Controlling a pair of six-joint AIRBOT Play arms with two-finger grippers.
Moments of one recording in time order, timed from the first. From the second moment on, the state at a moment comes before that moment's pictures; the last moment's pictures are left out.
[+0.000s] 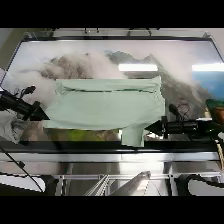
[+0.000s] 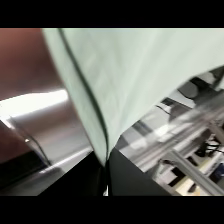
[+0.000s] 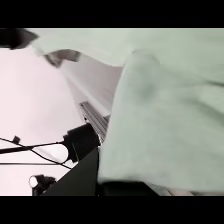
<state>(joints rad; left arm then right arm) 0.49 -1.70 1.31 1.02 -1.72 -1.10 -0.27 -1.42 0.52 -0.28 1.41 0.84</state>
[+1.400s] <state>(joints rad) 0.35 -2.21 2.01 0.88 -1.56 -1.30 -0.20 -2.01 1.43 -0.19 1.09 0.78</state>
